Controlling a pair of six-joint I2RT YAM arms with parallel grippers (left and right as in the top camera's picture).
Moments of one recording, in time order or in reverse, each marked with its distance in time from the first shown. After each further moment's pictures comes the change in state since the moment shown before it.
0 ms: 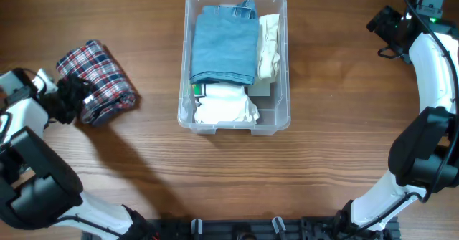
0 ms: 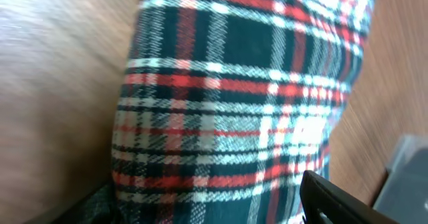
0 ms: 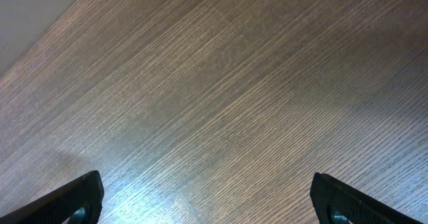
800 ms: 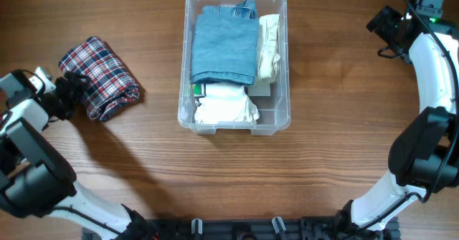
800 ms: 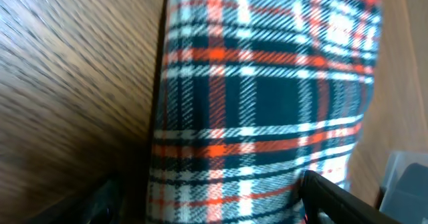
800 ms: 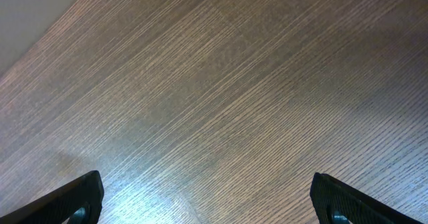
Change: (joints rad) left arm 0.029 0.091 -0.001 0.158 0.064 -0.008; right arm 0.000 0.000 0.000 0.000 0.000 0.000
